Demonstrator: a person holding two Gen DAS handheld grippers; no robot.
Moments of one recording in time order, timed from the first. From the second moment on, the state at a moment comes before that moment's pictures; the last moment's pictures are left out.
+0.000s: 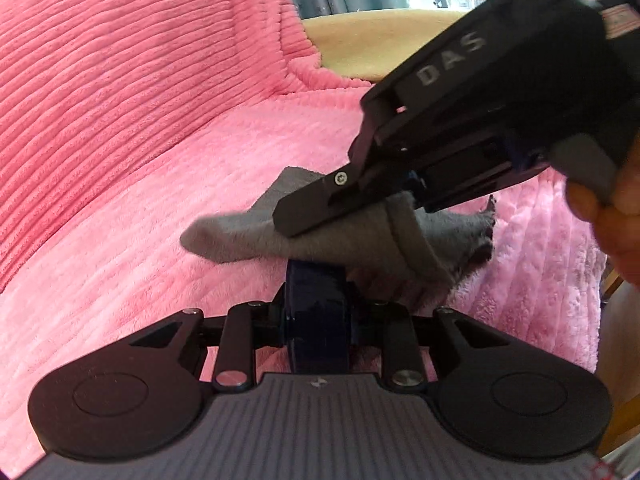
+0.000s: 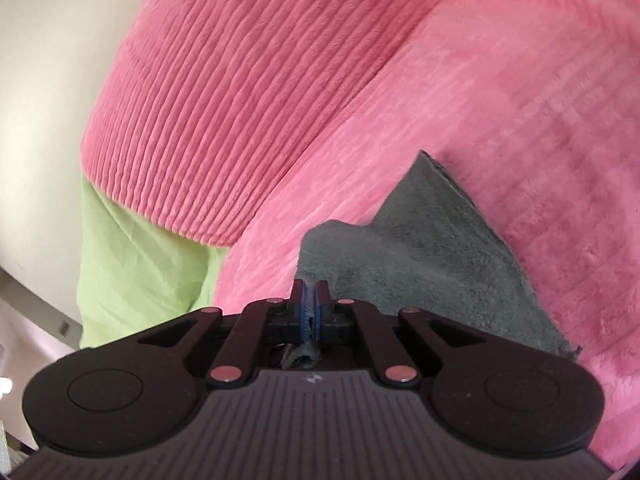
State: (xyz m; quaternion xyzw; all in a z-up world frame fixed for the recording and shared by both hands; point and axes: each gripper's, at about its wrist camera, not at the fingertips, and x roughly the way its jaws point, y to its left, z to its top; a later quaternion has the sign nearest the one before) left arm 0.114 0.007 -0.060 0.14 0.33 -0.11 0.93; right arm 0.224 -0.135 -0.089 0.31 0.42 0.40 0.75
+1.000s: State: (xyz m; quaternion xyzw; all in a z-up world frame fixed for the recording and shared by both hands) left arm 0.151 0.003 -0.067 0.09 0.28 -0.13 0.95; right arm 0.218 -0.160 -0.069 0.32 0.38 0.38 0.79
